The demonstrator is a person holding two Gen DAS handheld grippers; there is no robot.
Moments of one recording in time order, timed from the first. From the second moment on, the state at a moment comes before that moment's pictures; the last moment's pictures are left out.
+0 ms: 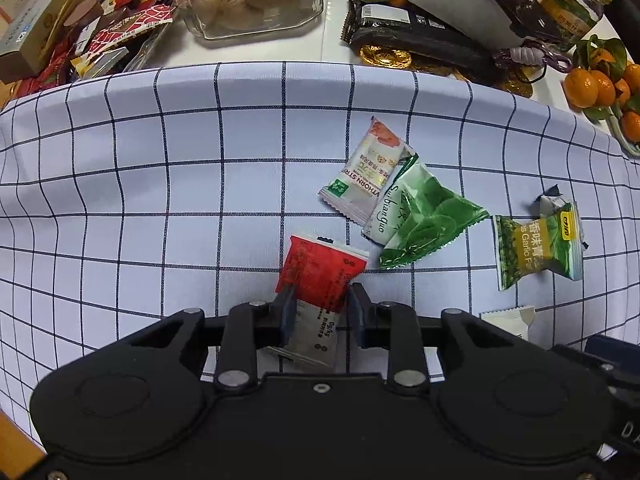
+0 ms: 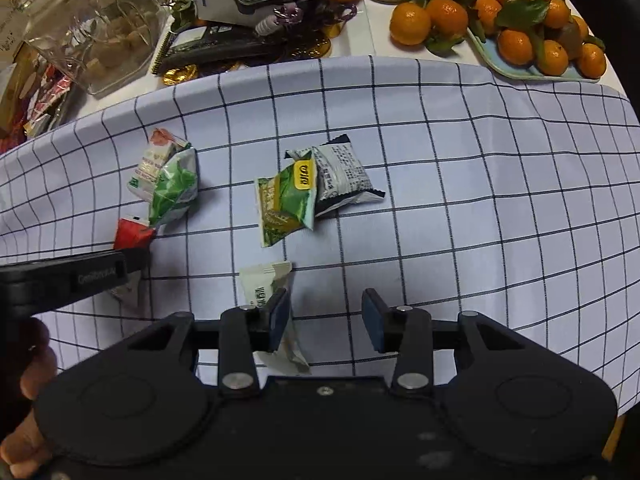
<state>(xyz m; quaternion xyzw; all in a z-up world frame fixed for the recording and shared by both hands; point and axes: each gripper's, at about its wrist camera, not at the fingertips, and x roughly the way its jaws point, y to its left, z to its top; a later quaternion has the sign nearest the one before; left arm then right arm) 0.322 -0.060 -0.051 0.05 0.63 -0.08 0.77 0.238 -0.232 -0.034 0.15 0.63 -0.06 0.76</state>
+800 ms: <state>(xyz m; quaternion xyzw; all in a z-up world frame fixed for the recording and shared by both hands) 0.317 -0.098 -0.057 0.11 0.62 -0.06 0.77 0.244 -0.187 -0.075 0.11 0.67 -0.05 0.73</state>
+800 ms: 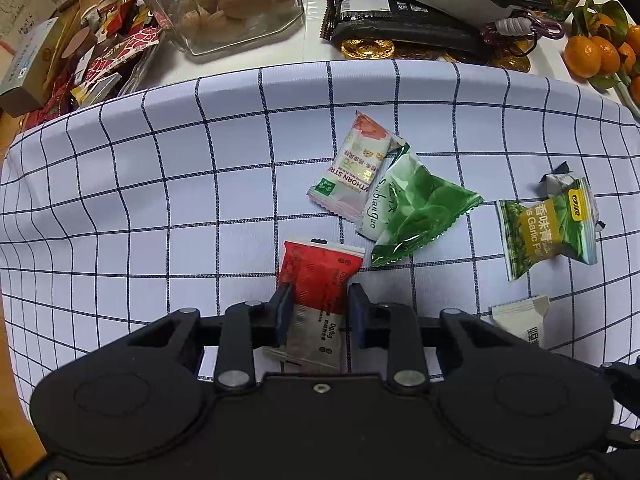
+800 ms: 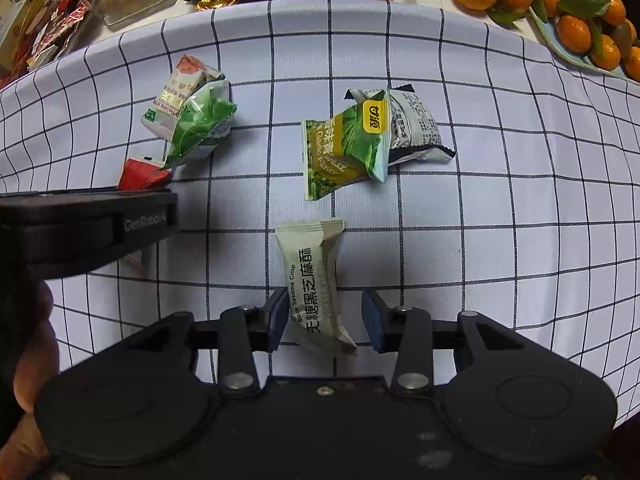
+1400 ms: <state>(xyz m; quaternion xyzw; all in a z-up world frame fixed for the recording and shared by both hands) 0.319 -0.066 -0.033 0.05 0.63 -0.08 0.77 0.249 -0.231 -0.043 0.18 0.64 -0.06 0.74</state>
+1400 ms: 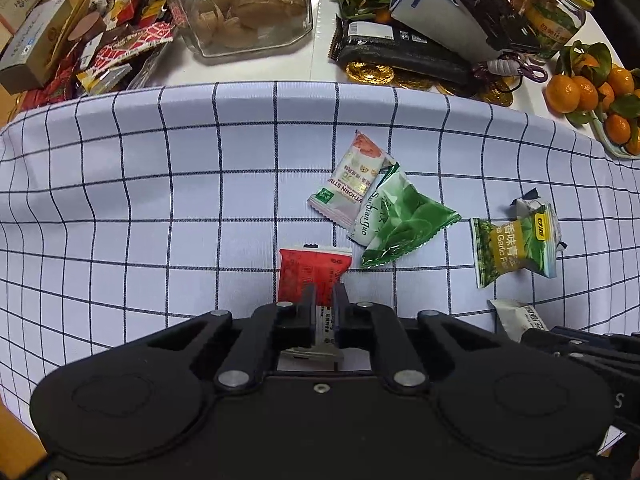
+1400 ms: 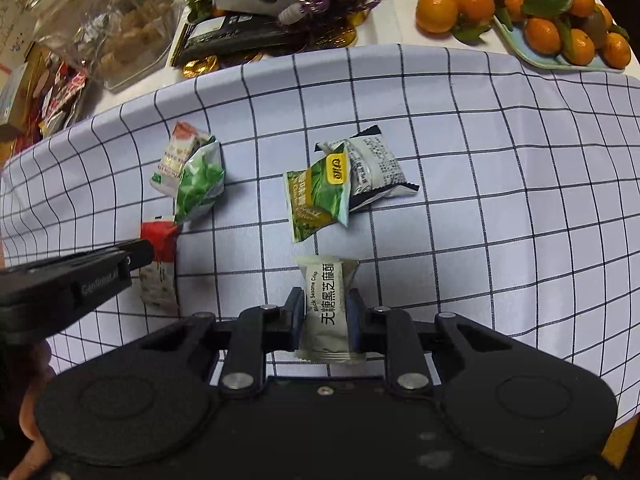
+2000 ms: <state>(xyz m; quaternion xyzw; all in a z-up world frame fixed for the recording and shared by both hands) 0.325 -0.067 -0.062 0.05 0.63 -0.04 0.77 0.246 -0.224 -0.043 0.16 0.65 -0.05 0.74</state>
